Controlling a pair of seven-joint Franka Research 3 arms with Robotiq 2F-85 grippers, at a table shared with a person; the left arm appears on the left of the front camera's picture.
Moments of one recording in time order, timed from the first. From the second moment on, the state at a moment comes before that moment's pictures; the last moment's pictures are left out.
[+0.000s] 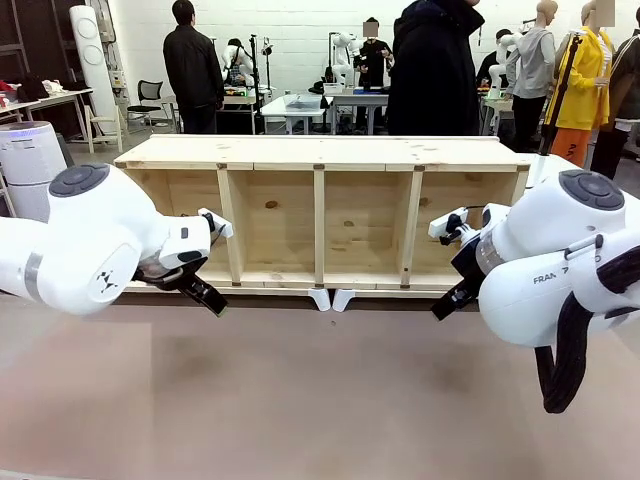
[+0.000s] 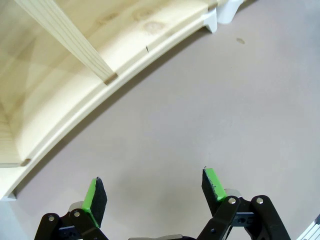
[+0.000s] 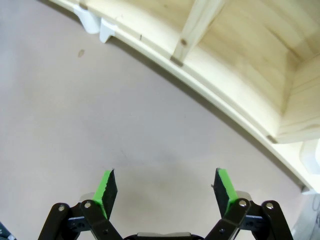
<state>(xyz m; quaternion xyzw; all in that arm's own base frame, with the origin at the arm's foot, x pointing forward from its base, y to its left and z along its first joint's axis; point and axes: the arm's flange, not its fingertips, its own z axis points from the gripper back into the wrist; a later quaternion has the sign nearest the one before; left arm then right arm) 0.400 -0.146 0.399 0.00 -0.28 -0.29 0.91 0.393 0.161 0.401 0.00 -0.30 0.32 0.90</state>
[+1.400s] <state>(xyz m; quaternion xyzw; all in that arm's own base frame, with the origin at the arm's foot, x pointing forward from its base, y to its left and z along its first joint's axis) 0.331 -0.072 0.573 0.04 -0.41 -0.22 0.88 0.321 0.094 0.570 -0.04 -0.41 0.23 0.88</state>
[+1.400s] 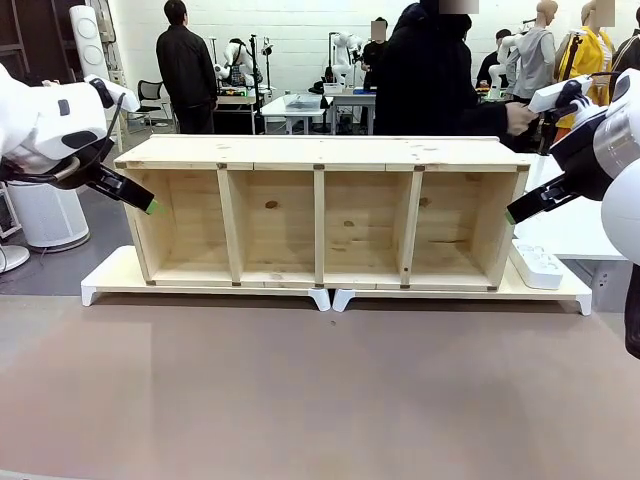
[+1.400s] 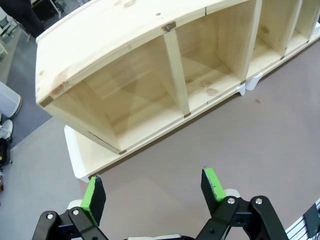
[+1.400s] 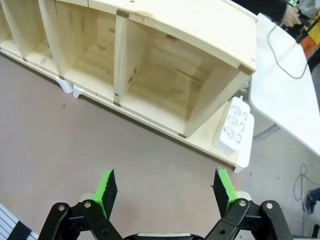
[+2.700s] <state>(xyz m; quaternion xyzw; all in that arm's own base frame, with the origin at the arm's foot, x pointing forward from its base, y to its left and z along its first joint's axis) 0.330 -0.073 0.574 0.03 -0.41 -0.22 0.88 0.320 0.095 0.570 -0.04 -0.41 0.23 0.88</state>
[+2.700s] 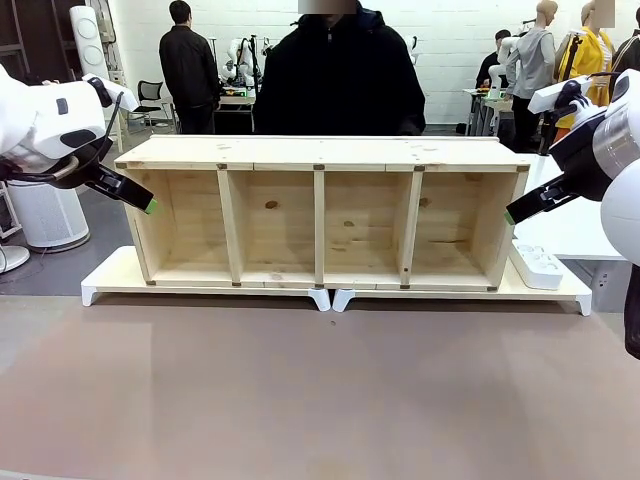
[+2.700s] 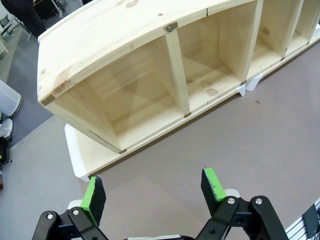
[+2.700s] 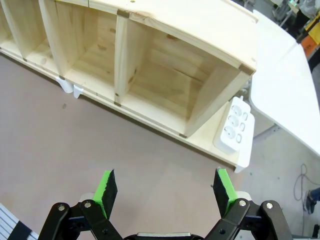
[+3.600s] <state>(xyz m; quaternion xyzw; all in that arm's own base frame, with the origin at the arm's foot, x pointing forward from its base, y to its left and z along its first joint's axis) 0.330 -0.073 0.574 0.03 -0.41 -0.22 0.88 0.320 0.095 0.570 -0.04 -0.41 0.23 0.88</state>
